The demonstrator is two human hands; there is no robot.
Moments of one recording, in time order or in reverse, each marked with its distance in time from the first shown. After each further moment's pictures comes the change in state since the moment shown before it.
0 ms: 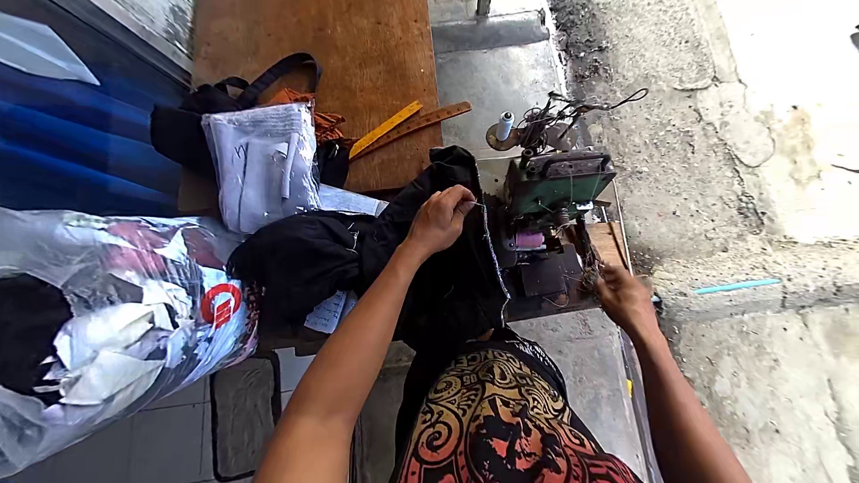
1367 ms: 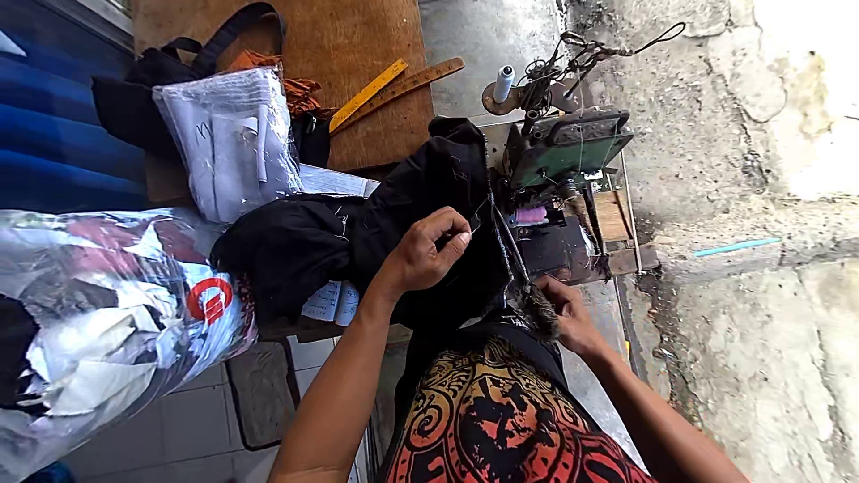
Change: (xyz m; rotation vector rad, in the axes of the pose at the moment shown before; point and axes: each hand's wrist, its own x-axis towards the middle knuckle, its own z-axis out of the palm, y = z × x) left_hand -0.070 0.028 -0.015 -0.385 -0.096 0.154; right_hand -0.084 -0.085 0.055 1.004 -0.392 -0.511
